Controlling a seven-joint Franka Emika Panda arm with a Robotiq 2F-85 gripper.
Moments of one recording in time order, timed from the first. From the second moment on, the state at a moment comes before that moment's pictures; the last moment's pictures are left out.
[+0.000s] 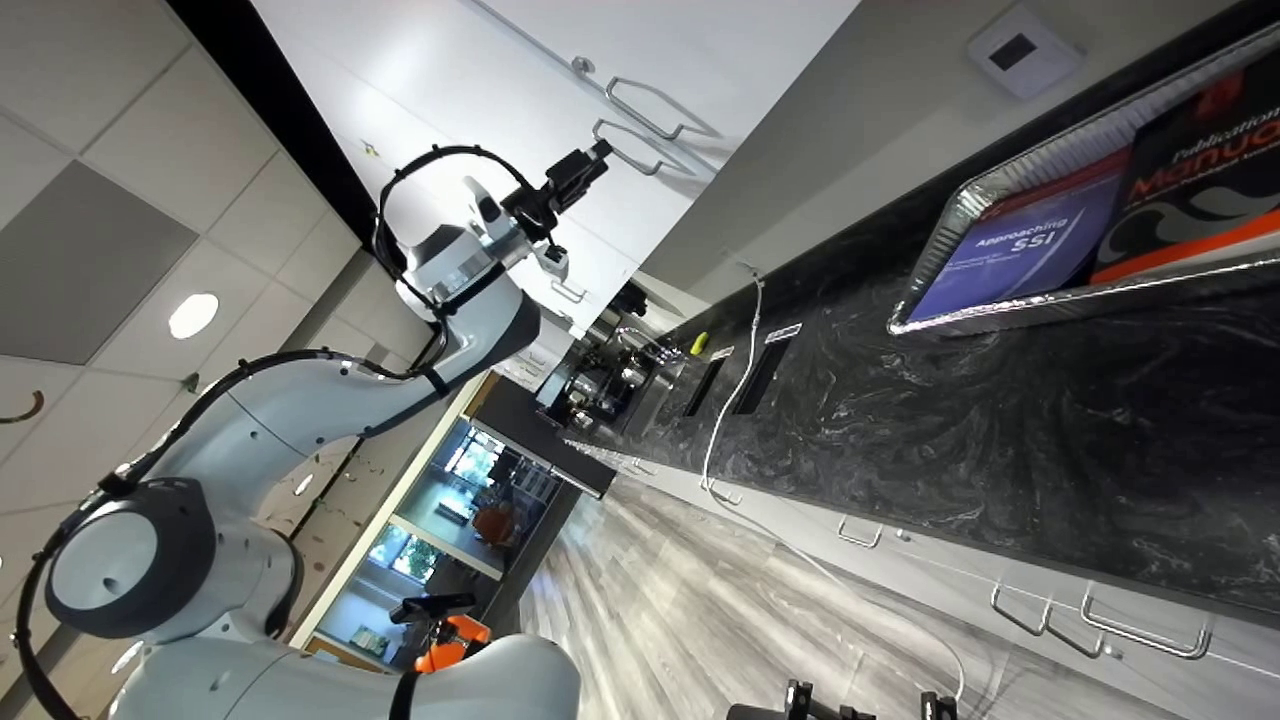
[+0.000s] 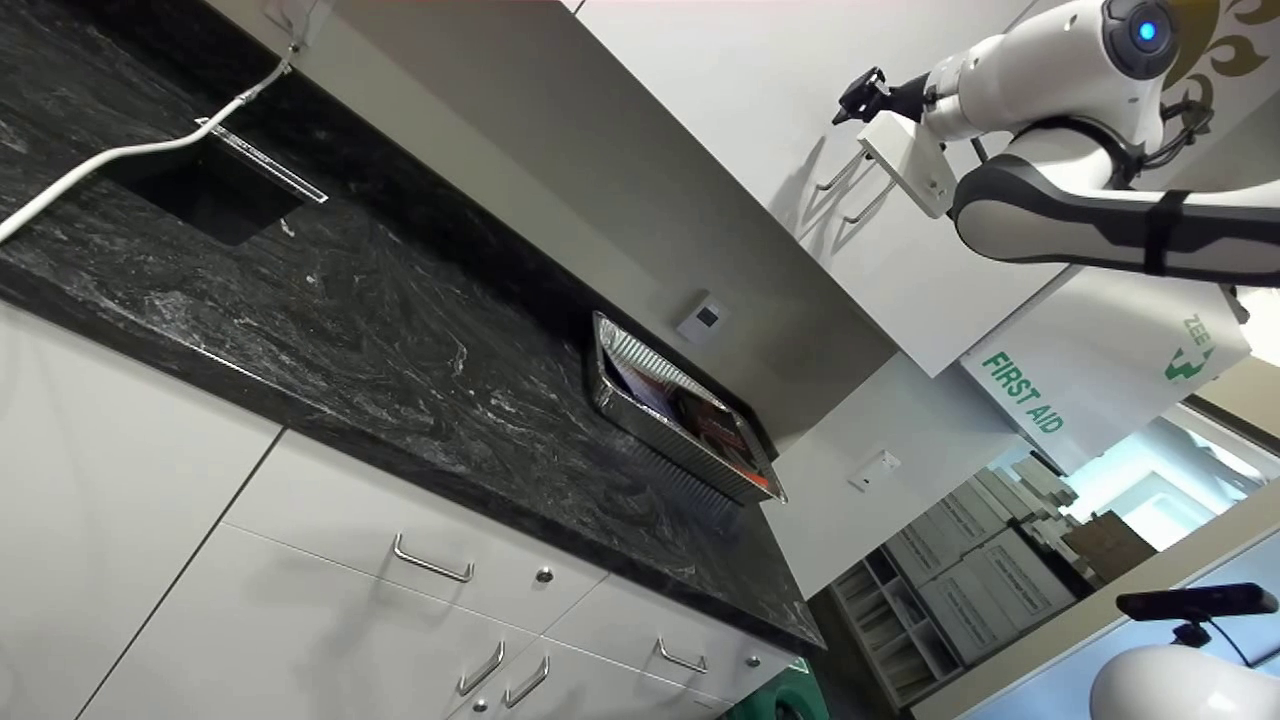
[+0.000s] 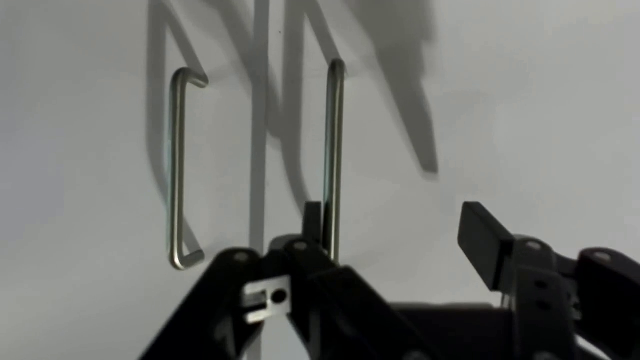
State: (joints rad) arm -1.30 -0.37 1.16 -1.95 -0.89 2.84 1.28
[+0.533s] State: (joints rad) arm -1.35 -0.36 1.17 -1.95 -0.89 2.84 1.28
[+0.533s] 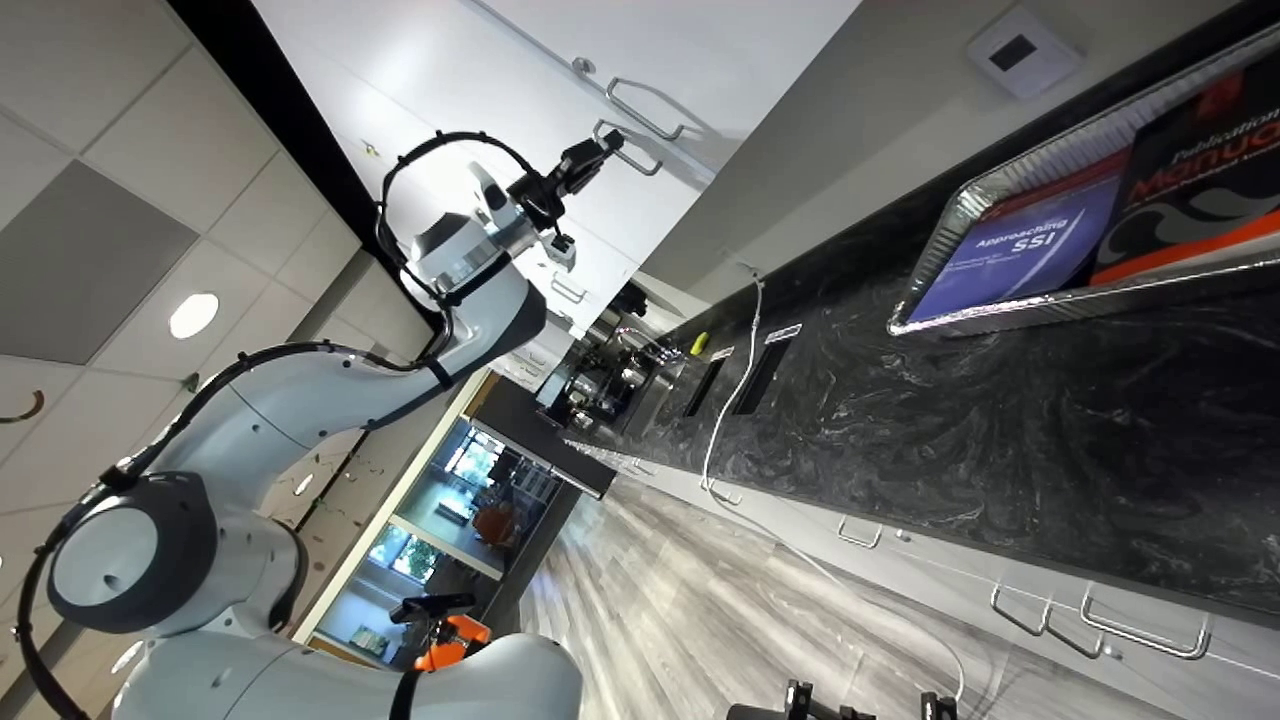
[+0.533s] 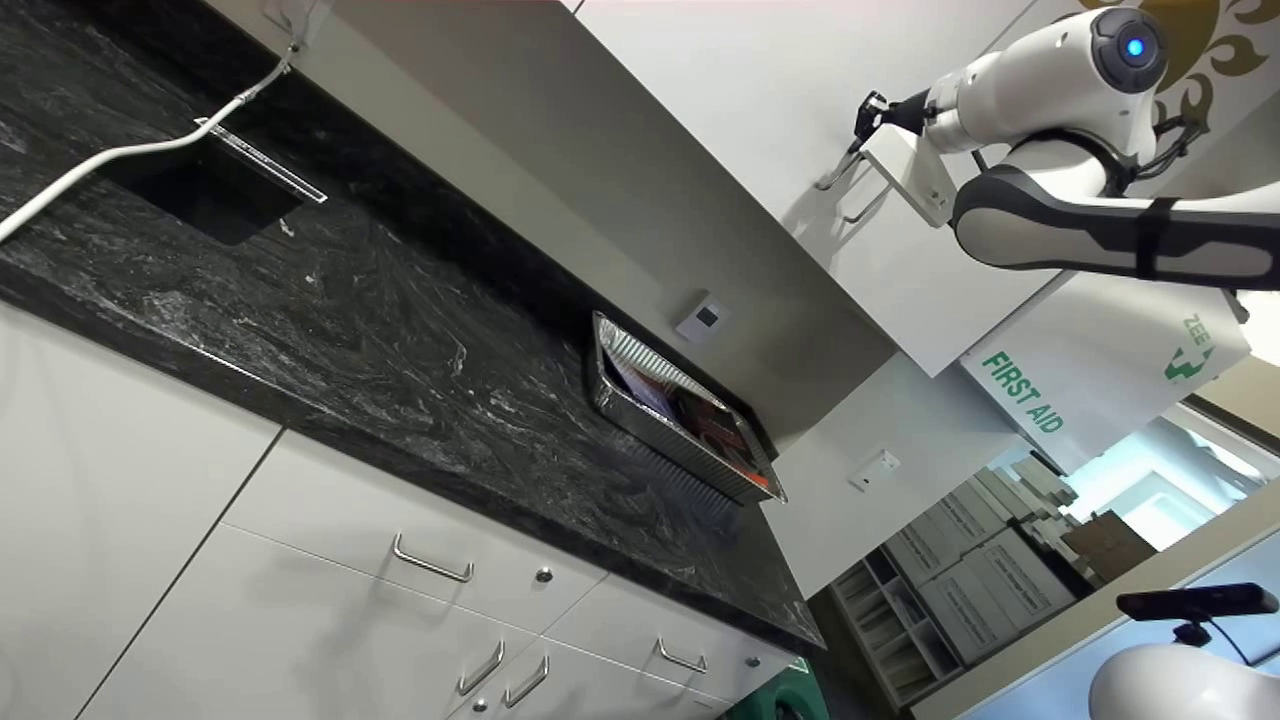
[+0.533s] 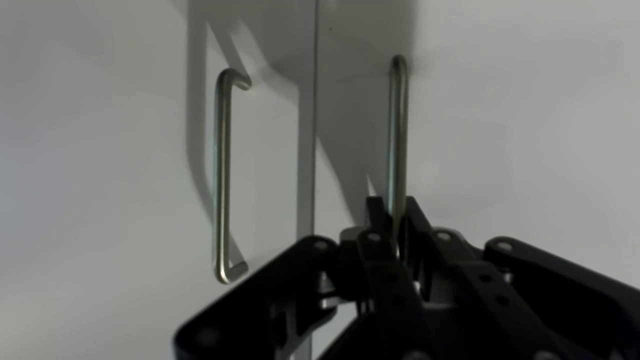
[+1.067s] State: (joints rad) arm -1.31 -0.37 1.14 -1.96 -0.86 2.81 1.28
